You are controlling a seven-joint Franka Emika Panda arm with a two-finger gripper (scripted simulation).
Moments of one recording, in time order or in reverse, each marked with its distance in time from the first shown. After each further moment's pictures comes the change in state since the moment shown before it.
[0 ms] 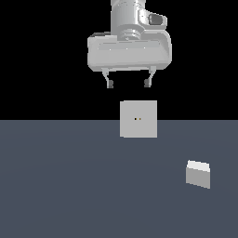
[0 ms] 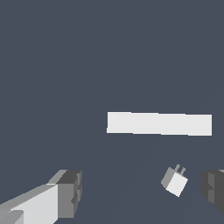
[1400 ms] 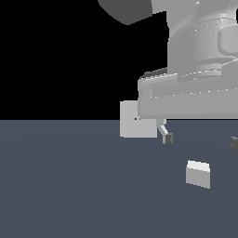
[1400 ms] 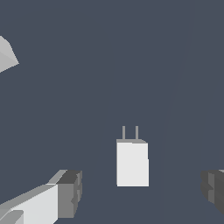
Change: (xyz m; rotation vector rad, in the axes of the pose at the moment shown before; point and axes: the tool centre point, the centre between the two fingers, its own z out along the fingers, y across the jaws) arm -0.100 0.113 0.122 -0.028 0.037 0.514
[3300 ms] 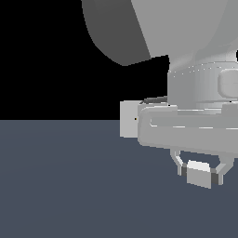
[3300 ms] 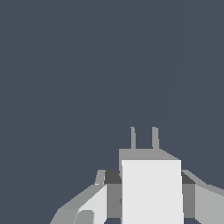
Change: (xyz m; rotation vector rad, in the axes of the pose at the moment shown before) arm -0.005 0.000 0.051 0.003 0.000 0.004
